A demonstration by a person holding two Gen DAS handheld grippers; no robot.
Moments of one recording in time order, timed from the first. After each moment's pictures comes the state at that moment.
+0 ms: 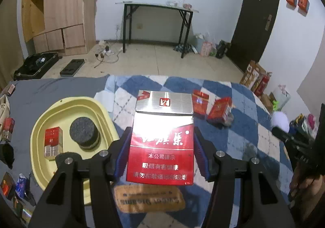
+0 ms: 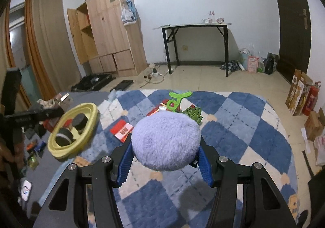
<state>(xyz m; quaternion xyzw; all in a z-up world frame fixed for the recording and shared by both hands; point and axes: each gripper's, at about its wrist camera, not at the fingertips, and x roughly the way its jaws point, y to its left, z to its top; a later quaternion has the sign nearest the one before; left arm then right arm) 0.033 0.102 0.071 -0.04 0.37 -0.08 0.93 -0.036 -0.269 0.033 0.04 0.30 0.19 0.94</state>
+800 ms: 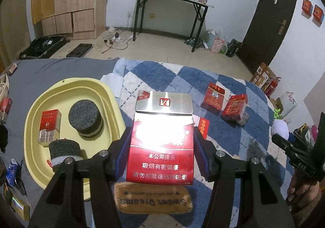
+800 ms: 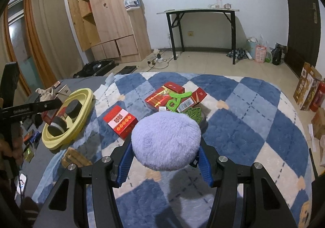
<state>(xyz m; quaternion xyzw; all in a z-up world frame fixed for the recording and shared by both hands) 0.049 0.118 0.035 -0.08 0.40 -0.05 0.91 0.009 -0.250 0.008 0.03 0.33 0.20 0.92</state>
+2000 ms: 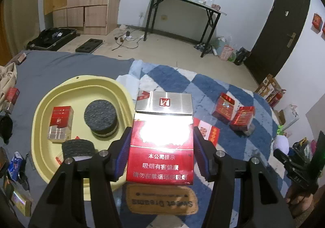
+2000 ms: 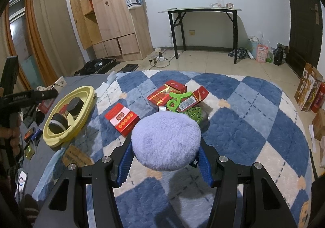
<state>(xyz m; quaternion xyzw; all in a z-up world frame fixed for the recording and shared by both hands) 0.049 0.150 0.043 -0.11 0.40 -0.02 0.91 0.003 -0.243 0.005 0.02 0.34 0.21 0.92</state>
